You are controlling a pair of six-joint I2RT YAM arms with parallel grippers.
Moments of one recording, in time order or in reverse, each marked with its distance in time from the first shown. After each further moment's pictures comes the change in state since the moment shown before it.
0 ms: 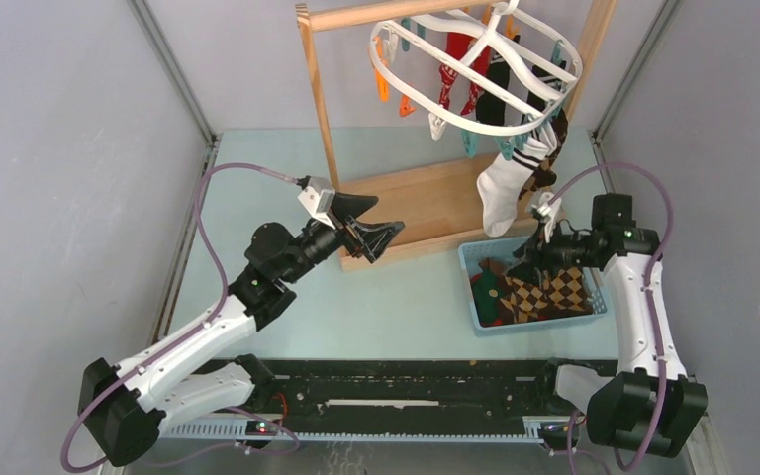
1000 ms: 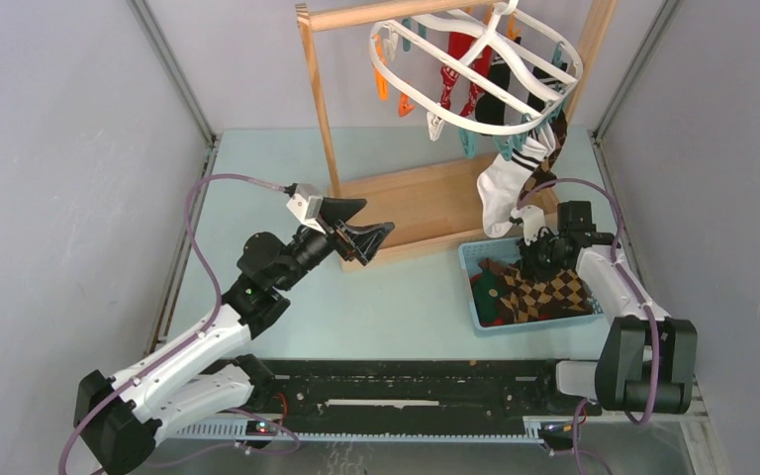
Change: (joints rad) left arm 0.022 -0.075 -0.077 0.017 -0.052 -0.010; right arm 0.147 0.189 -0.246 0.439 0.657 0.361
